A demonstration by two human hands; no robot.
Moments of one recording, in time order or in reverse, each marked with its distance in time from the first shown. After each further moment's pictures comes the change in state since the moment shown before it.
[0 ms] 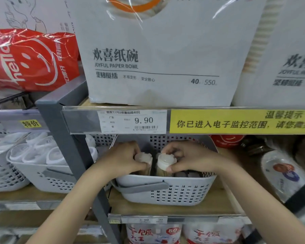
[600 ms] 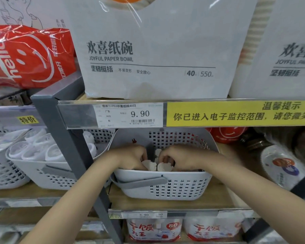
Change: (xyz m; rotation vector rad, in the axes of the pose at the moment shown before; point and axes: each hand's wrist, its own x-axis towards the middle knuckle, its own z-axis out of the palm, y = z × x) left_hand 0.021 0.013 0.006 0.169 -0.414 0.044; right_hand 0.023 0.003 0.015 -0.560 -0.180 0.006
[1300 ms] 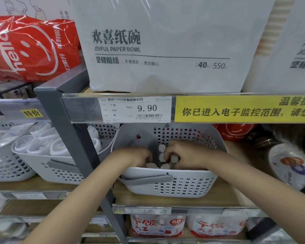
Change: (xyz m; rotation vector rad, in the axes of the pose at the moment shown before) left_hand 0.023 -0.009 0.018 0.108 -0.116 -0.075; right_hand 0.005 0.003 0.004 -0.102 0.094 -0.049
